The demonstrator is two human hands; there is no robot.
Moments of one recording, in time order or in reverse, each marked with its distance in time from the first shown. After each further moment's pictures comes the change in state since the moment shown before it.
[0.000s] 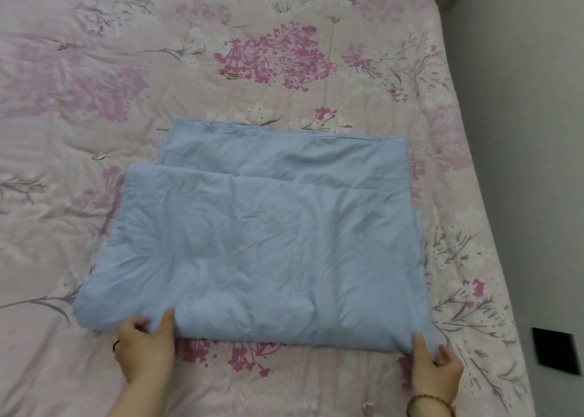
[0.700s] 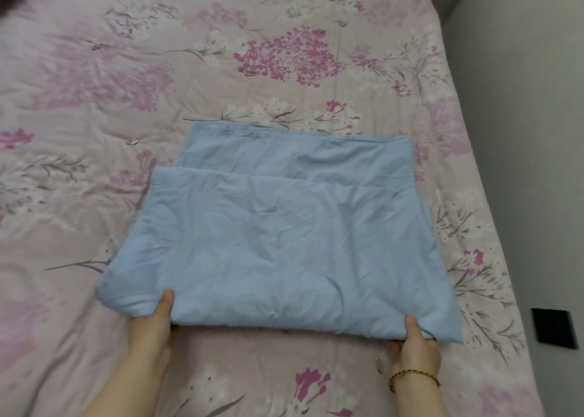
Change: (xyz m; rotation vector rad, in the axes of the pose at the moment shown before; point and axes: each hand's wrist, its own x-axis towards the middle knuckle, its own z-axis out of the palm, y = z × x) left_hand 0.024 -0.047 -0.031 -0.777 -0.280 -0.142; right_hand -0.064 0.018 0.001 0.370 -0.083 0.203
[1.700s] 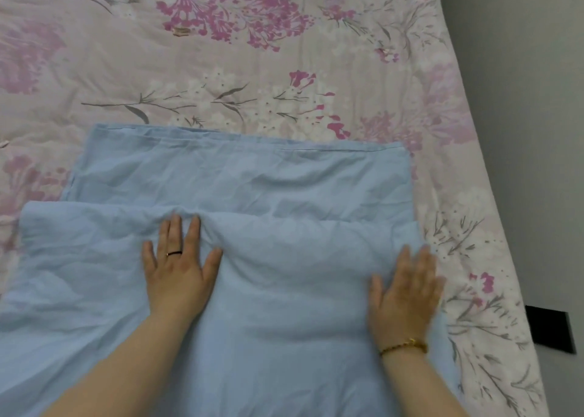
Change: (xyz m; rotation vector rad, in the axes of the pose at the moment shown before) left_hand 0.034 -0.014 0.175 1.448 -0.213 0.887; right_hand 0.094 -0.039 0.080 -1.394 0.081 -1.159
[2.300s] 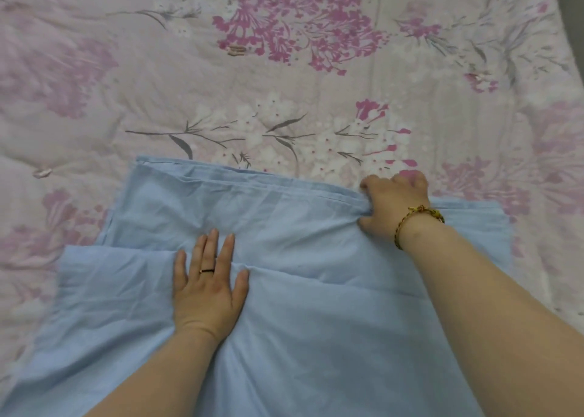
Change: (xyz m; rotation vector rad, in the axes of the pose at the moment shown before) left_hand 0.080 -0.028 0.029 0.186 0.033 0.106; right_hand 0.213 -0.156 0.004 -0.304 -0.493 -0.512
